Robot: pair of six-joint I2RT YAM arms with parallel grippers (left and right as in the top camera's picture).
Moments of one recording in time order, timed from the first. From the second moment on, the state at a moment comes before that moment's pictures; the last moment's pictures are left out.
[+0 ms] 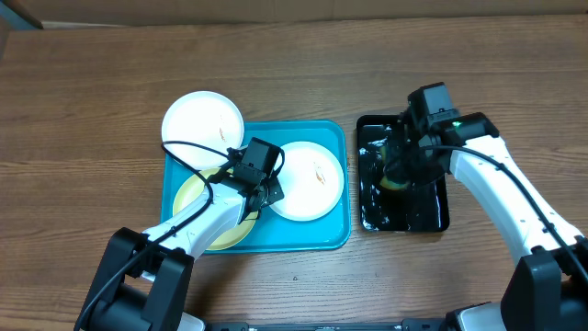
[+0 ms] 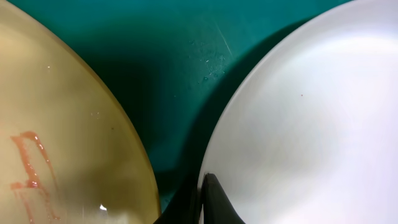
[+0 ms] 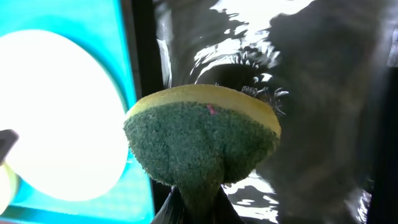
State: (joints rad) left arm -0.43 1.64 0.82 -0.40 -0.09 -0.78; right arm 0.24 1.62 1.20 -0.93 -0.20 0.34
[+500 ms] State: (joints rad) left arm -0.42 1.64 0.80 -0.34 -0.05 -0.68; right arm 0.51 1.69 1.20 -0.72 -0.13 0.31
